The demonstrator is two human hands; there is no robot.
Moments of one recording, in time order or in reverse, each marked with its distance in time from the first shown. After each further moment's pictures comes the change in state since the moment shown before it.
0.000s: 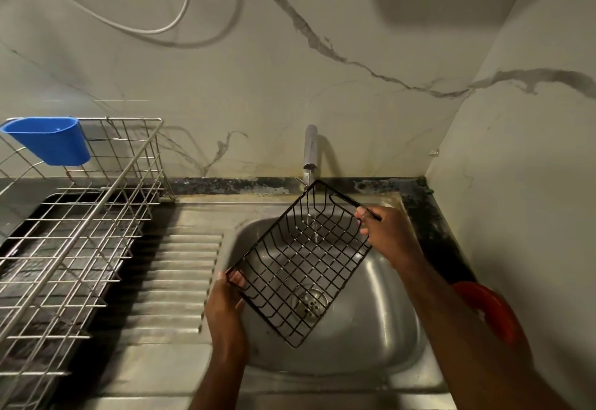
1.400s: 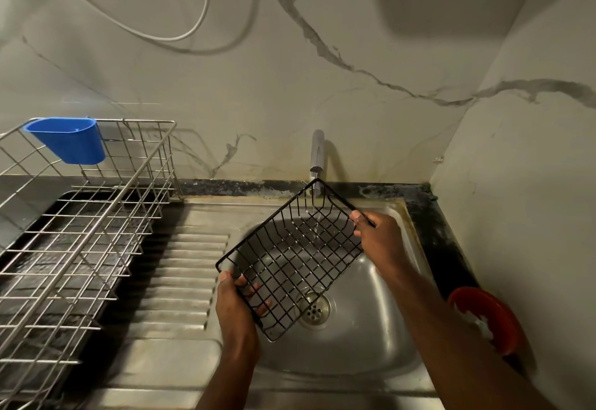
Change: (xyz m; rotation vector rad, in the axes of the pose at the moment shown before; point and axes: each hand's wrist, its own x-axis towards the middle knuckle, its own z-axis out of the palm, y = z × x) left_hand -0.017 0.009 0.016 -0.045 0.033 -0.051; right_hand -0.014 -0.006 0.022 0.124 0.043 -0.022
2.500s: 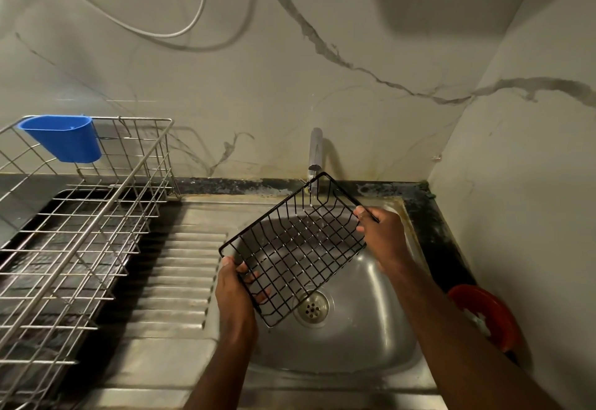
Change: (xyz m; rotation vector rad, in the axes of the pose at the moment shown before) left_hand 0.016 0.005 0.009 0.036 -0.061 0.018; right_hand 0.006 0.000 -0.005 0.063 0.033 0.060
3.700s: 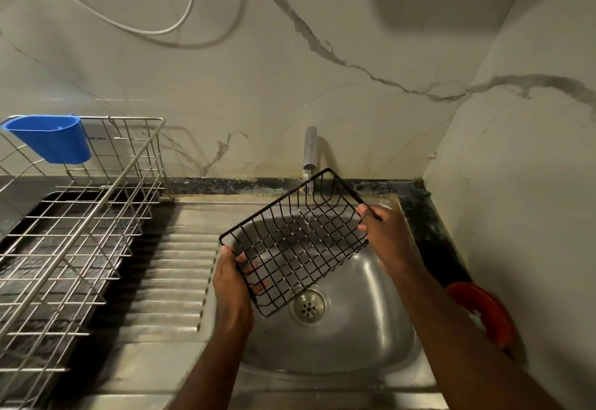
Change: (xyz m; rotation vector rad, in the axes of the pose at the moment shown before) left_hand 0.013 0.006 0.011 0.059 -0.049 -0.003; right_hand -0.004 -0.006 -0.014 -0.029 0.020 -0.002
